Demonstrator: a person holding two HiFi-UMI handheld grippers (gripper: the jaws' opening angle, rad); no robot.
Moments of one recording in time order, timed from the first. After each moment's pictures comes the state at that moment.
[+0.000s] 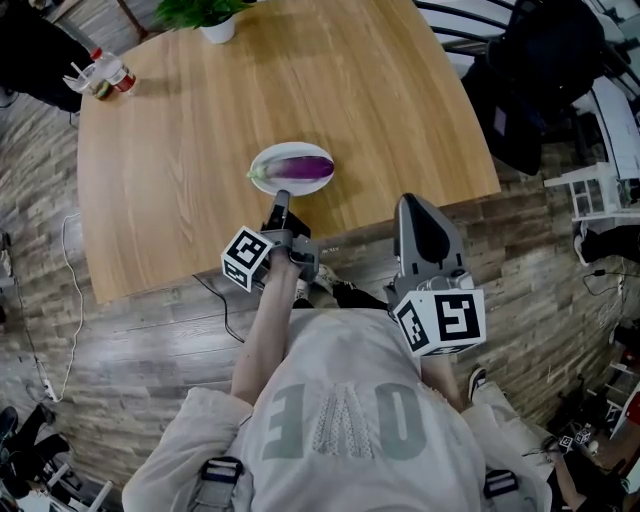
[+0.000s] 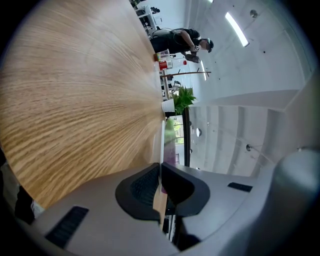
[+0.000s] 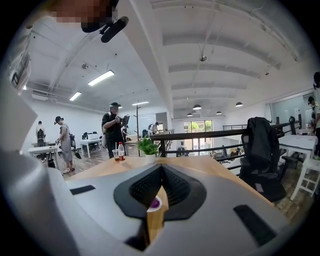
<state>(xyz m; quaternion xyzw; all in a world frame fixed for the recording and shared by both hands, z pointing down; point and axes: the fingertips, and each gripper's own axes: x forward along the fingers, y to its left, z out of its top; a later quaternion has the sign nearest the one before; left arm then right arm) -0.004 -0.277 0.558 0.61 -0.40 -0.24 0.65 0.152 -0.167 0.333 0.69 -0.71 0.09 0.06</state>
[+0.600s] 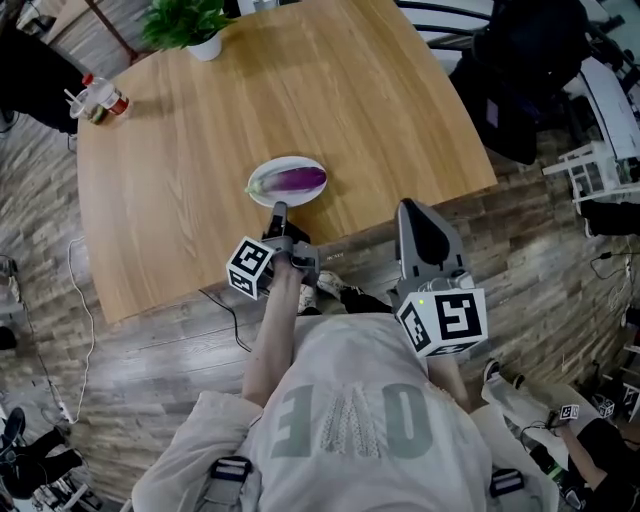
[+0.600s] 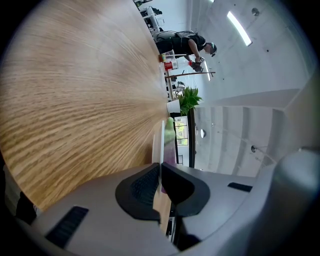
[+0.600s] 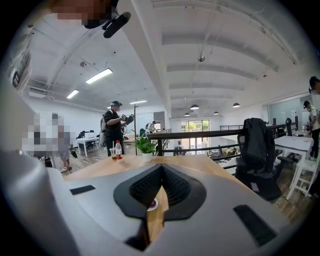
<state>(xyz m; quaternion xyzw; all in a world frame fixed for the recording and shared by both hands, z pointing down) -0.007 -0.275 0.579 0.59 -0.41 -0.23 0.65 0.159 -0.155 0.337 0.70 -0.70 0.09 0.07</state>
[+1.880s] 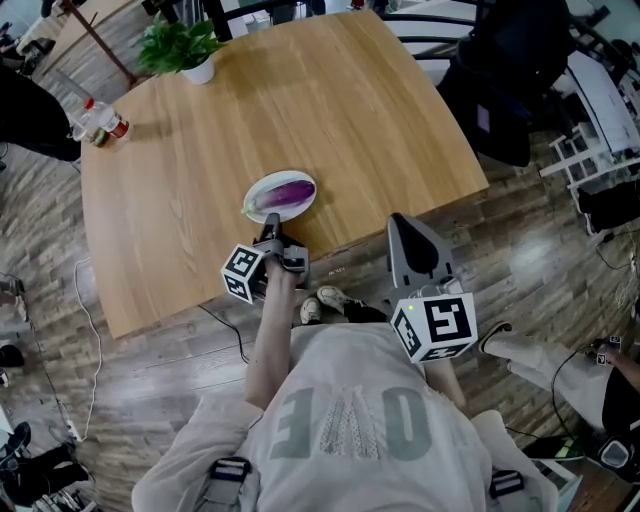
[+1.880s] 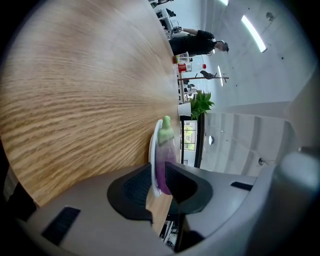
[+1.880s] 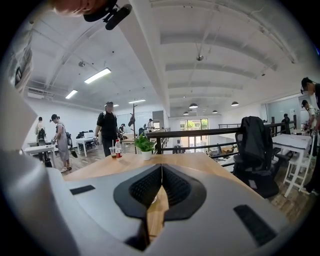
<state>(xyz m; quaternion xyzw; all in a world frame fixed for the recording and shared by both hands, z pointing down) -0.008 -0.281 0.596 0.53 -0.42 -0.24 0.70 0.165 -0.137 0.346 0.71 -0.69 0.10 0.07</state>
